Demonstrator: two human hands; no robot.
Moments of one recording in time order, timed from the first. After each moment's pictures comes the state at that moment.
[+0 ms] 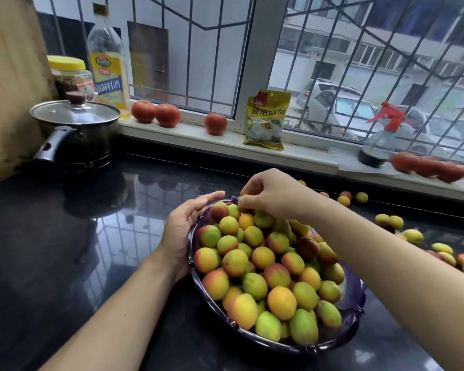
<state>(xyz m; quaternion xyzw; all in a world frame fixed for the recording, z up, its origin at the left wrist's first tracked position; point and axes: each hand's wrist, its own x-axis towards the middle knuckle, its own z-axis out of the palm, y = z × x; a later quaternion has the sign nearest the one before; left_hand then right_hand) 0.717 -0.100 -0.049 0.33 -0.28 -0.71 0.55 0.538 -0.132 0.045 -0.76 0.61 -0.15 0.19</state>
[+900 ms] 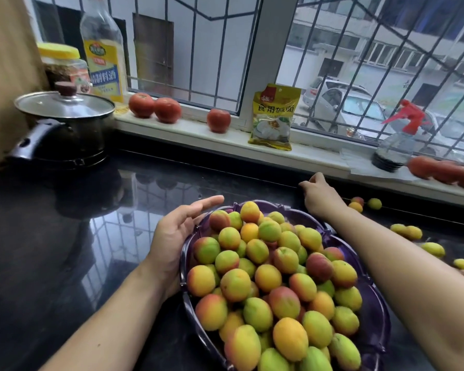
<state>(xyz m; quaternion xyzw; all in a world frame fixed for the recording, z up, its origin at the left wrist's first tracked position) 0.720 -0.117 -0.065 0.30 -0.29 -0.72 0.55 0.404 -0.259 -0.043 -0.70 0.71 -0.06 -0.05</state>
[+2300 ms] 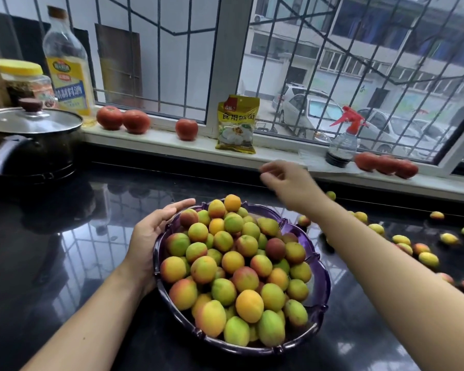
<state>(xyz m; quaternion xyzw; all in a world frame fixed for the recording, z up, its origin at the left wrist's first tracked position) 0.715 -0.105 -0.058 0.32 -0.31 -0.70 0.55 0.441 -0.165 0.028 -0.70 0.60 -0.35 0.15</state>
